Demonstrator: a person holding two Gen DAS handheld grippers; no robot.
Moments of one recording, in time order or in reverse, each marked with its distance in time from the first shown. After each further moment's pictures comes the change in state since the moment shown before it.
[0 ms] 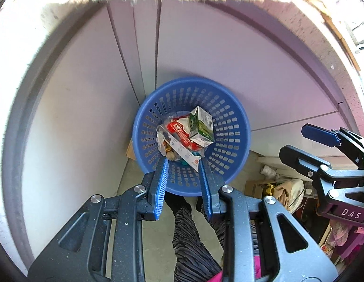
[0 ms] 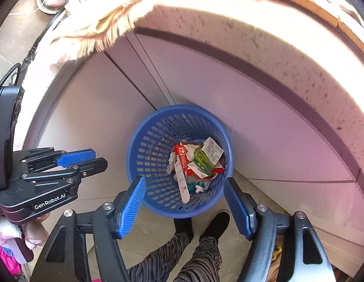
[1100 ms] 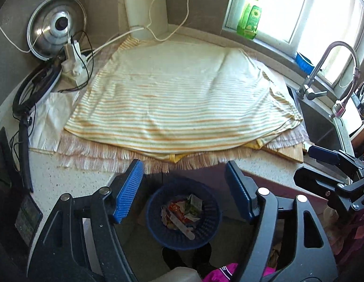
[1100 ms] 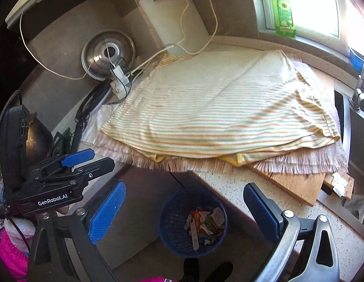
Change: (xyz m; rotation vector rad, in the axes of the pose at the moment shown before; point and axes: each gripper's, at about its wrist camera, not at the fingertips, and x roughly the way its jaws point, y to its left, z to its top) left arm -0.204 -0.044 0.047 -0.042 -0.507 0.056; right arm -0.187 0.000 0.052 -0.071 -0.392 0.122
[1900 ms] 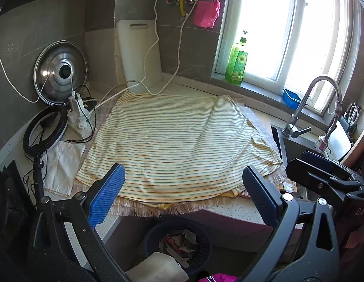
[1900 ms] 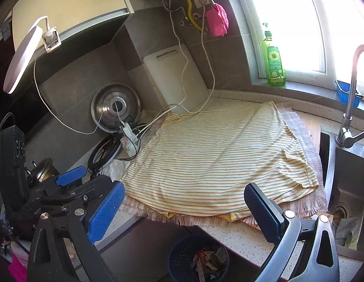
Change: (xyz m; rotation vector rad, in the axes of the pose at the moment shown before) left arm -0.072 -0.028 0.052 0.019 -0.211 -0.002; right arm -0.076 0.008 0.055 0.031 -0.258 0.015
